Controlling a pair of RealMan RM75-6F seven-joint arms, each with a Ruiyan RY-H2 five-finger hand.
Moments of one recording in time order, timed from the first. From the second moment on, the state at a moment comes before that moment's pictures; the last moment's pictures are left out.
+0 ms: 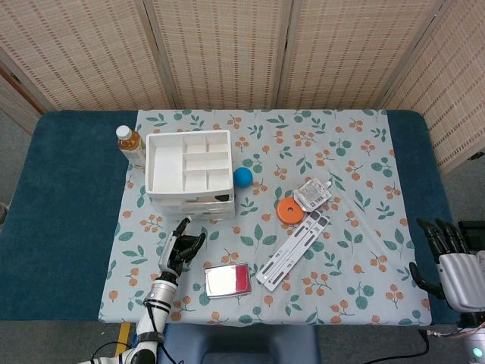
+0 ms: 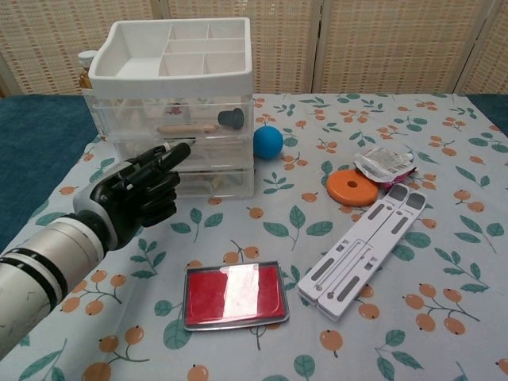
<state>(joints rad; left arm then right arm) -0.39 -1.93 -0.33 -1.54 1.14 1.08 -0.72 0.03 -1.03 0.03 -1.72 -1.57 1.53 0.08</state>
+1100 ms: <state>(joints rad) -0.42 -1.55 -0.25 -1.68 1.34 1.21 -0.14 0.01 -1.03 0.03 -1.70 -1.58 1.56 0.09</state>
